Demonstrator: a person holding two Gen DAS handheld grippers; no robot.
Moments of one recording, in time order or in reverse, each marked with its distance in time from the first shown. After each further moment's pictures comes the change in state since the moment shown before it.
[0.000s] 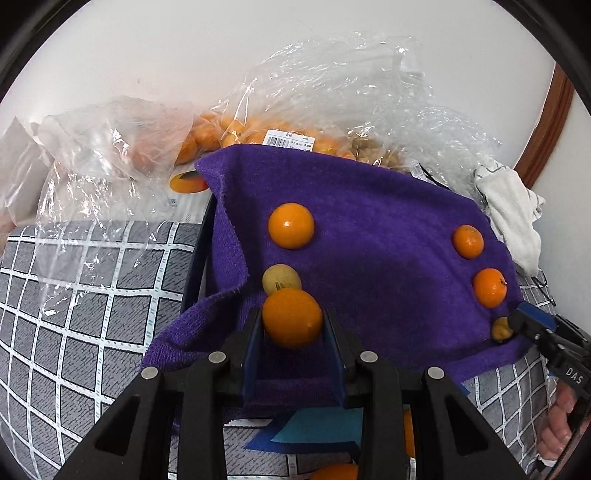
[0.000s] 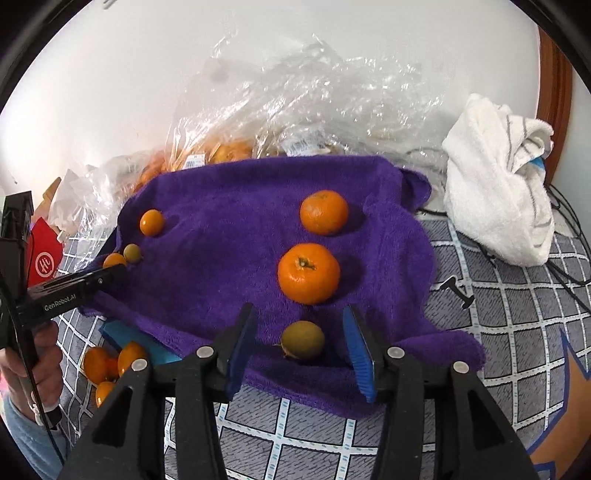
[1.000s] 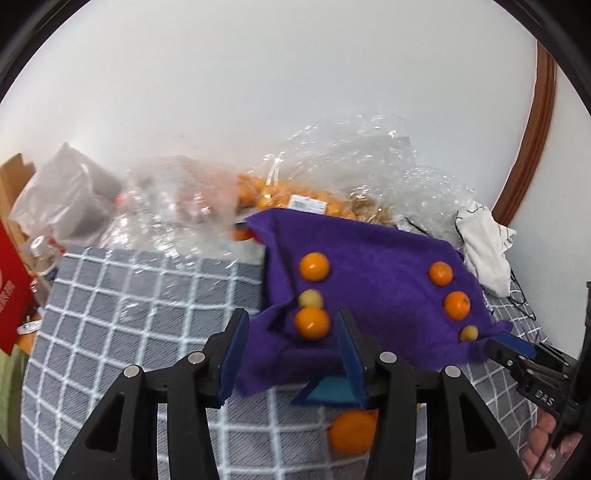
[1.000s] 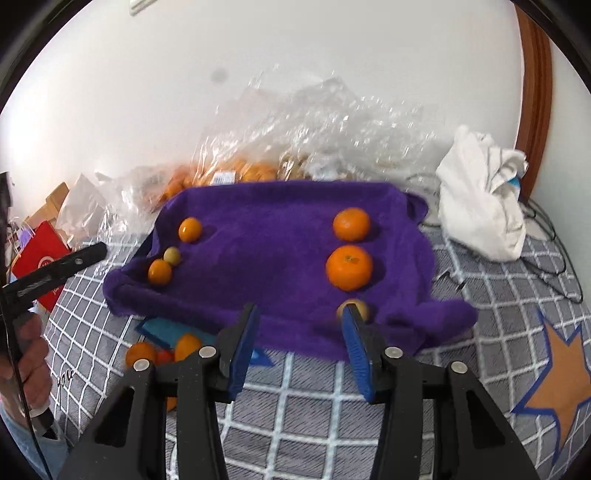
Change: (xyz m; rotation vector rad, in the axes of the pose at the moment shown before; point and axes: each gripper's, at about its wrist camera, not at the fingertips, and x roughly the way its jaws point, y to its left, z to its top) left arm -0.101 0.033 -0.013 -0.019 -0.169 -0.003; right arm -0.046 0.060 -0.027 0.000 -0.048 -0.033
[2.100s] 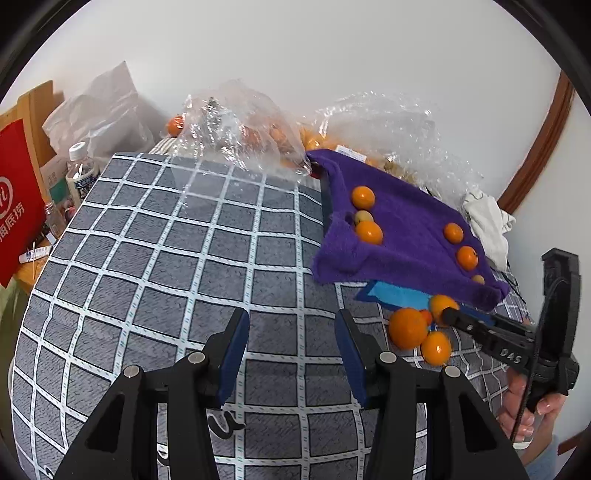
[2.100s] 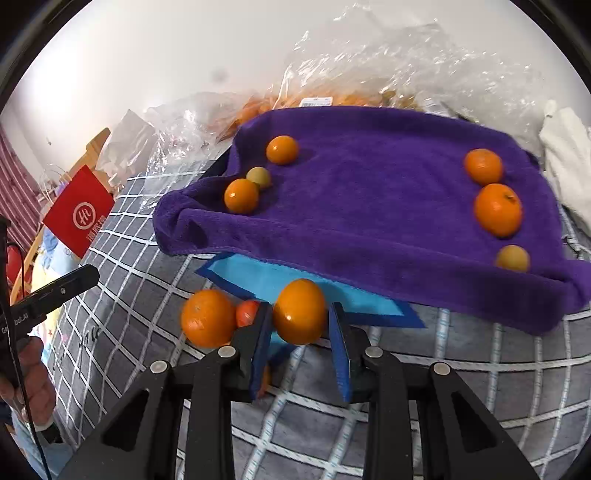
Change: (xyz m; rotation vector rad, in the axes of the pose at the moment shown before) left arm -0.024 0.069 -0.072 -0.117 0.103 -0.046; right arm 0.045 0.067 -0.033 -0.100 0.130 0.161
